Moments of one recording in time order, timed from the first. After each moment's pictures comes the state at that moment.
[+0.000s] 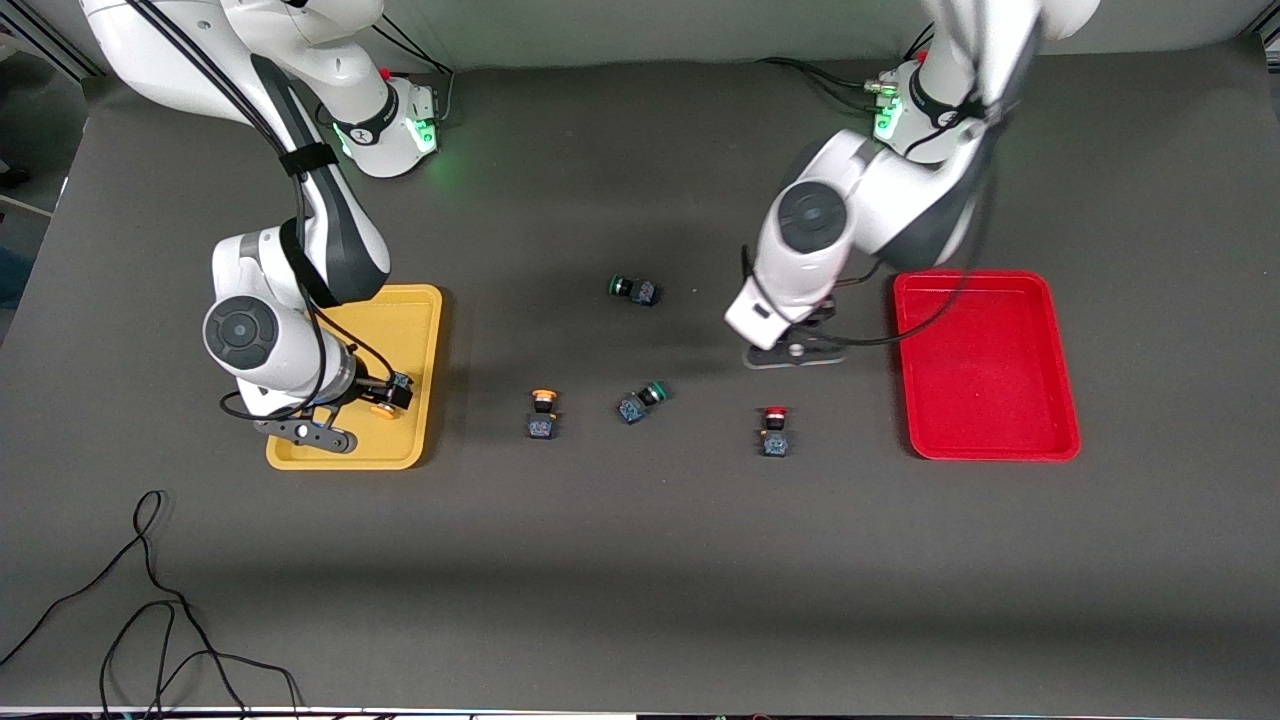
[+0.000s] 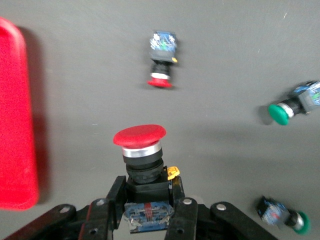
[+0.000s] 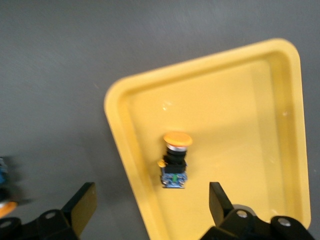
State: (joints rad) left arm -0.55 0.23 -0.01 -1.87 -0.03 2.00 -0.63; right arm 0.26 0.31 -0.05 -1.94 -0.06 2.14 0.54
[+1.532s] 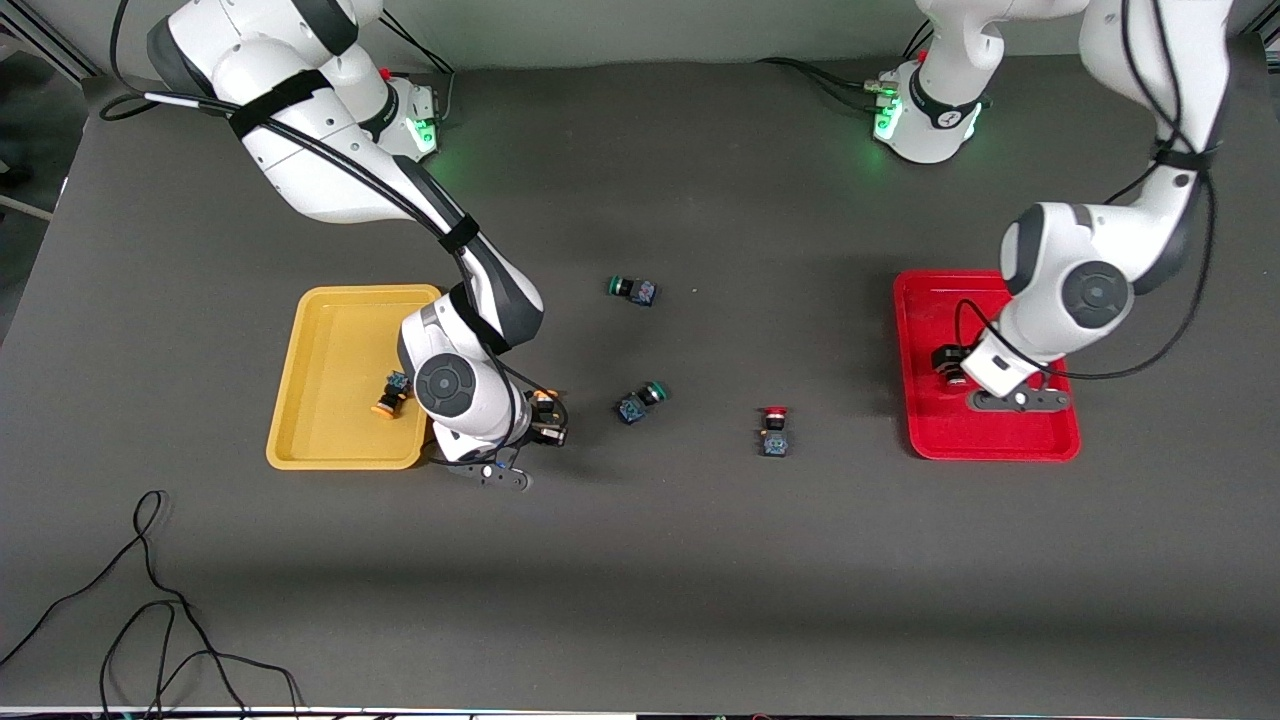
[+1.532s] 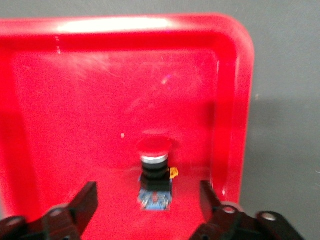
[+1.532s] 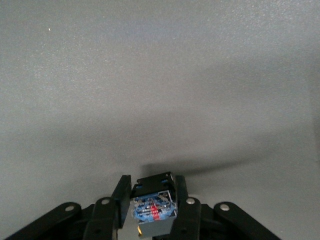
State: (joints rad) left arm -0.06 0.23 -0.01 -2.18 0.07 2.29 -0.10; right arm 0.33 0.76 0.17 -1.61 -0.01 2.34 0.76
